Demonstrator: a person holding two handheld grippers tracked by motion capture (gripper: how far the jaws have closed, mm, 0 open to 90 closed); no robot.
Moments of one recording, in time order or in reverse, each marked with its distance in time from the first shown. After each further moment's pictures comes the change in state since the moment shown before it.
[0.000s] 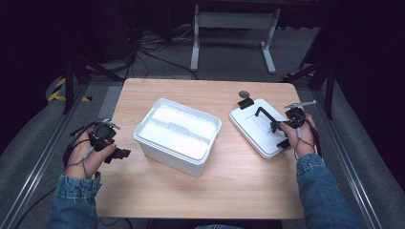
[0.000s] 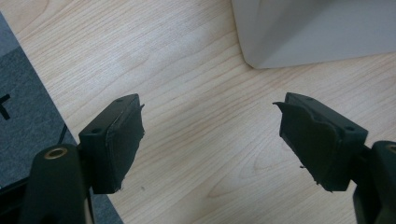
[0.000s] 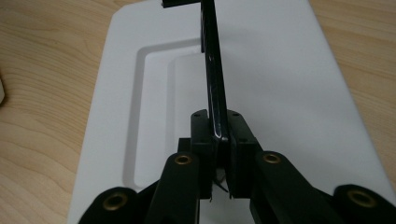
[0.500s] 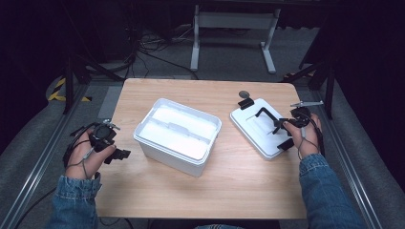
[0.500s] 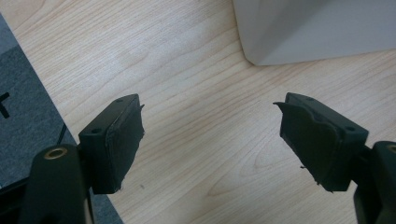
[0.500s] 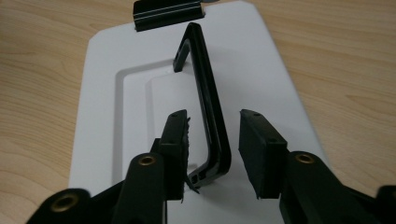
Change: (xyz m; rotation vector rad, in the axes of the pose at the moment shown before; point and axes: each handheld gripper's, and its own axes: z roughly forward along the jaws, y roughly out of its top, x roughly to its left) left arm 0.000 -0.002 0.001 0.007 0.001 -0.002; right arm -0.007 -0.001 -0.013 -0.071 -0.087 0.033
